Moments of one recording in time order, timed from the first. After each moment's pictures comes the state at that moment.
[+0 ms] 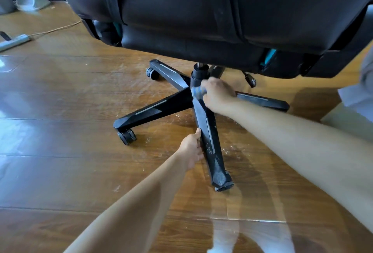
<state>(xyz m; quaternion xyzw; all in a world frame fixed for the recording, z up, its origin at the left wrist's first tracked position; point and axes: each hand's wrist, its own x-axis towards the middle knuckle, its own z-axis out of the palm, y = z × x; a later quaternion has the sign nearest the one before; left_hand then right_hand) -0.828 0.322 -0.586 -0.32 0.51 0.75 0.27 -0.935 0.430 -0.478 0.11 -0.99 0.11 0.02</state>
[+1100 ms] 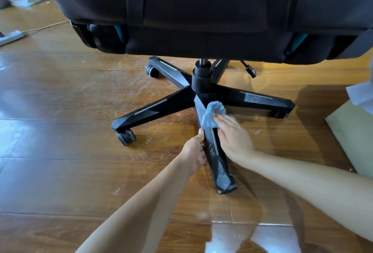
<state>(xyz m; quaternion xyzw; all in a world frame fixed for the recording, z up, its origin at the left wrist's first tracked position) -0.825 0.323 -0.591 -0.29 0.46 0.79 0.29 -0.843 0.475 -0.583 0.15 -0.95 0.25 0.06</state>
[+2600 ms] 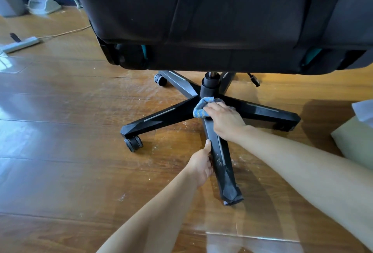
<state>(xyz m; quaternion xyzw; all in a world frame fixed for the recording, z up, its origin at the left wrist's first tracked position) -0.815 0.321 -0.581 -0.27 0.46 0.79 0.29 -0.922 0.435 -0.534 0.22 -0.97 0.06 0.01</state>
